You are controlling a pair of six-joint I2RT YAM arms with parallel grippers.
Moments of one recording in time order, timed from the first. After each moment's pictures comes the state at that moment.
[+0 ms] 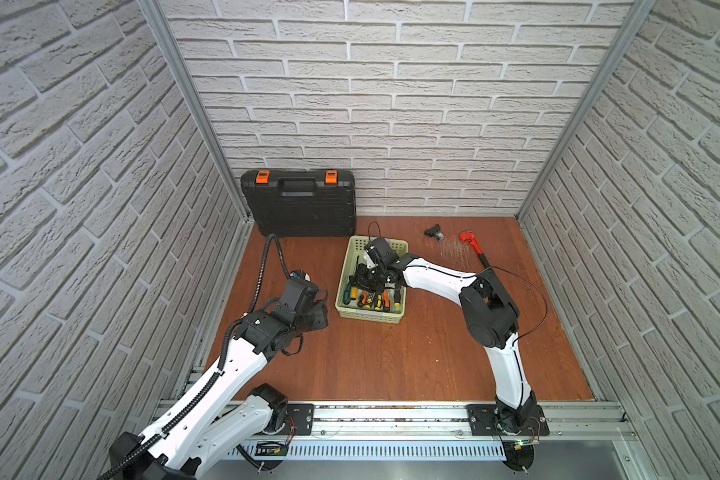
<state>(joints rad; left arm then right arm) -0.54 0.88 0.82 -0.85 -0.14 -0.62 0.66 2.17 1.64 -0.41 -0.30 0.92</state>
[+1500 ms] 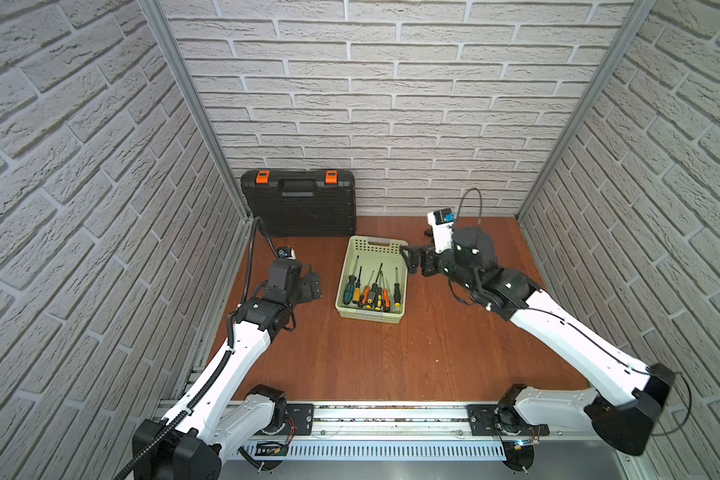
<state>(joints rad) -0.25 0.99 0.76 -0.47 -0.24 -0.30 0.59 1.15 1.11 -0.33 0.23 0.18</state>
